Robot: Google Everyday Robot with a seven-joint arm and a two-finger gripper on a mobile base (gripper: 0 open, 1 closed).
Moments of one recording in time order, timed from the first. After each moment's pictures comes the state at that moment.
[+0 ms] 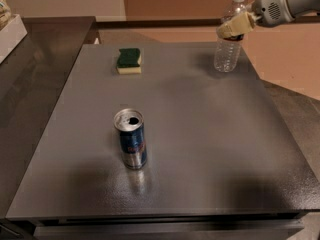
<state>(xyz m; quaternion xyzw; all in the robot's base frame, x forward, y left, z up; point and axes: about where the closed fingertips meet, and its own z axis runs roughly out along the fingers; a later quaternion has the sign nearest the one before) 0.690 -0.195 0.982 -0.42 0.78 0.18 0.43</state>
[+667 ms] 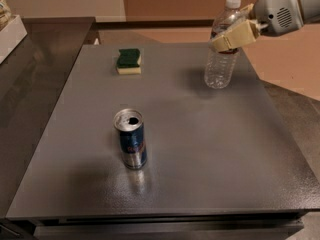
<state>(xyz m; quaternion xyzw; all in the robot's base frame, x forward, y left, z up) 0.588 -0.140 1.004 -0.50 0.73 0.23 0.40</state>
